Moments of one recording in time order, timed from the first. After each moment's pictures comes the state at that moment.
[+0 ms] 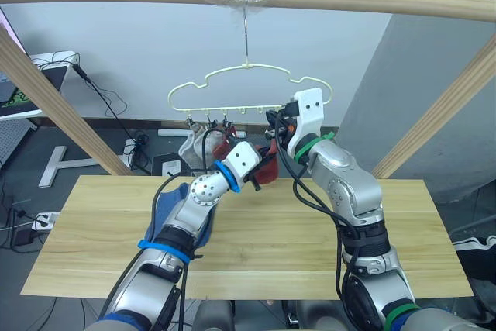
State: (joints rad) left arm -0.55 0.28 -0.26 0.53 0.22 -0.50 -0.46; right arm -0.61 0.05 0.08 -0.13 0.18 0.70 0.21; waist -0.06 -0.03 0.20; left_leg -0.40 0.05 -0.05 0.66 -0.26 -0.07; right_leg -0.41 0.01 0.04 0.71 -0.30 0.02
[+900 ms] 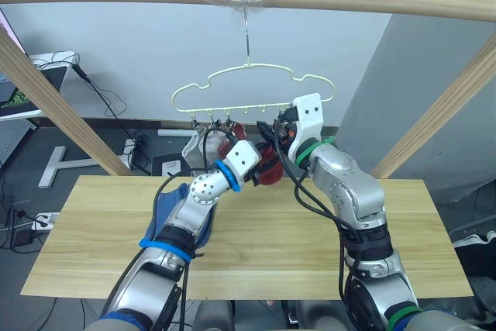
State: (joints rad) left arm -0.51 0.27 -0.26 0.50 0.13 -0.50 -0.56; right arm -0.56 0.00 0.11 -0.19 0.18 0.74 0.21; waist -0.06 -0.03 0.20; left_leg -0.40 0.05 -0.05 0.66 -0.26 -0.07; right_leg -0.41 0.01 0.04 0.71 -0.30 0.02
